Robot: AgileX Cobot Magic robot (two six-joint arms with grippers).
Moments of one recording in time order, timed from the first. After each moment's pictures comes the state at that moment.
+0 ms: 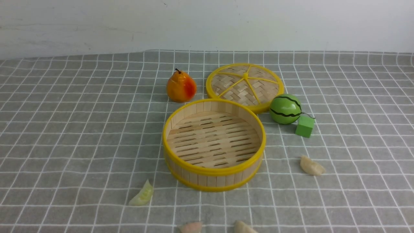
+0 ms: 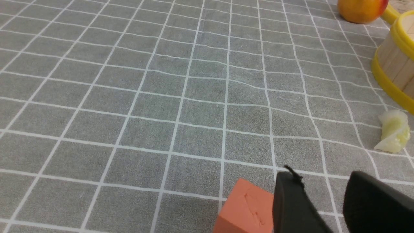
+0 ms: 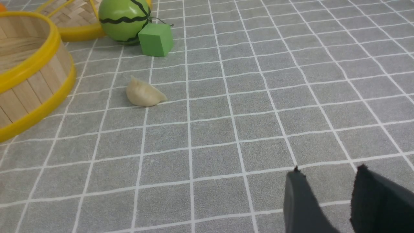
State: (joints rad) right arm -0.06 -0.01 0.02 0.01 0.38 0.15; left arm 0.01 -0.01 0.03 0.00 0.36 -0.16
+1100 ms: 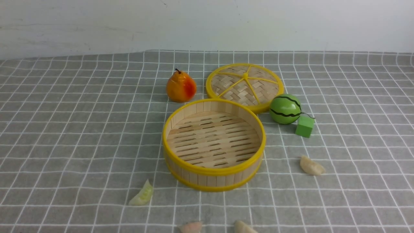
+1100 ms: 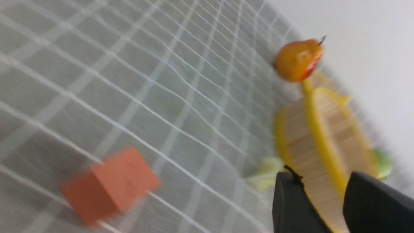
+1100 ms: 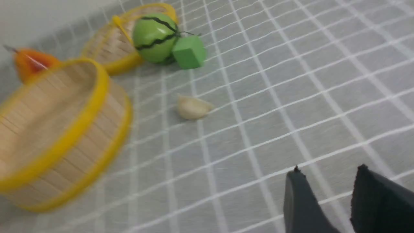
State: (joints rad) right arm -0.06 -0.01 0.02 0.39 0.39 0.32; left arm 0.01 -0.01 0.03 -0.54 0.30 -0.50
